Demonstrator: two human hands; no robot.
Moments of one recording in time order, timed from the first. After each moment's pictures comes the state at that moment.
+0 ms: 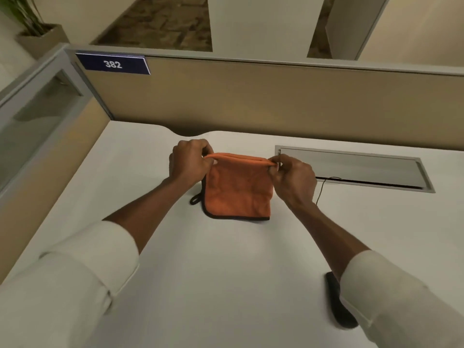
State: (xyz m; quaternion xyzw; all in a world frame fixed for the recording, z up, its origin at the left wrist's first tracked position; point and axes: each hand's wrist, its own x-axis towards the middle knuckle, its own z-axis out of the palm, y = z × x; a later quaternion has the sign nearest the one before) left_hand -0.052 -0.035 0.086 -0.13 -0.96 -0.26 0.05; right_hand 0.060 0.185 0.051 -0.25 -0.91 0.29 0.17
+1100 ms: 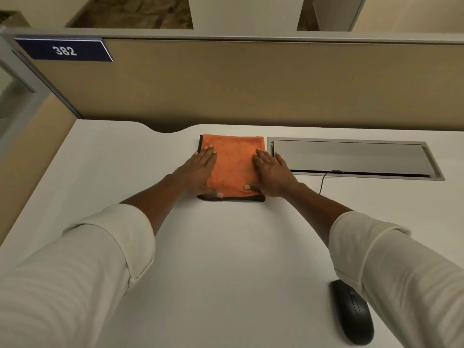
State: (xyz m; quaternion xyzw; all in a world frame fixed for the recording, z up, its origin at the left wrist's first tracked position) left_hand -0.126 0.000 -0.033 -0.39 -0.89 0.05 -0.21; right_hand -0.012 0.233 -0.042 -0.03 -0.99 0.11 -0.12
